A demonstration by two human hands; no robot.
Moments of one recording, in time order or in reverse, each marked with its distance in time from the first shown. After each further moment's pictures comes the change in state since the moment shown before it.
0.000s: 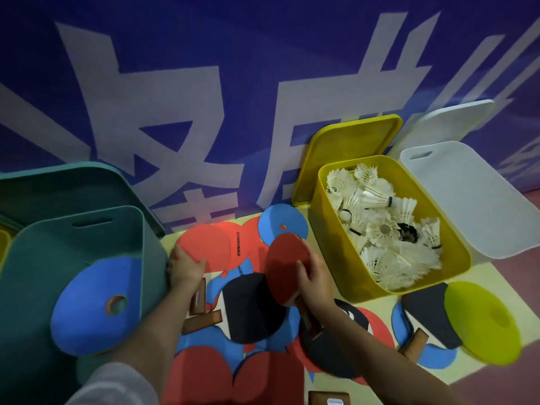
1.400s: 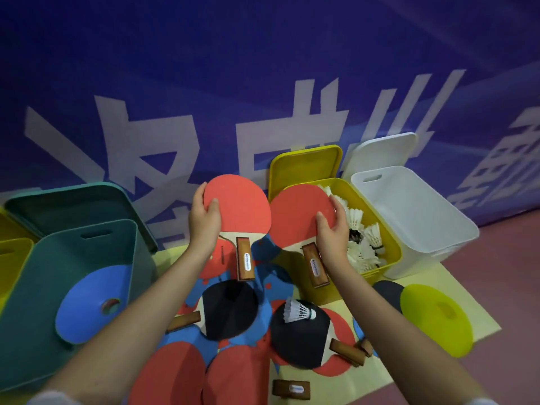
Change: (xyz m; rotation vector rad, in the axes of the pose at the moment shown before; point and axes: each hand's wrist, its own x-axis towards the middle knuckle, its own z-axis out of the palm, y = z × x) left_hand -0.188 0.153 -0.091 -0.725 0.142 0.577; right_hand 0.019 -0.088 -0.149 0.404 0.332 -0.031
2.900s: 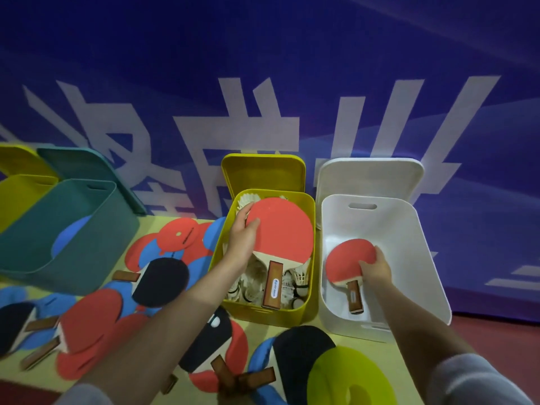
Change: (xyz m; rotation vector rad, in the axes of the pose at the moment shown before) left_hand -0.093 0.059 0.303 -0.167 0.122 -0.305; right_hand 0.281 0.209 -0.231 -0.487 -0.462 0.416
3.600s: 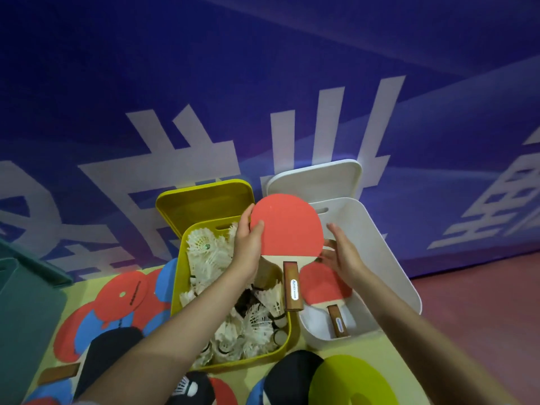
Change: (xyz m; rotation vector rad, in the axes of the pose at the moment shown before) left_hand 0.051 0.008 0.094 -0.088 -0.257 0.068; right_hand -0.018 -0.068 -0.019 0.745 -0.173 -0.020
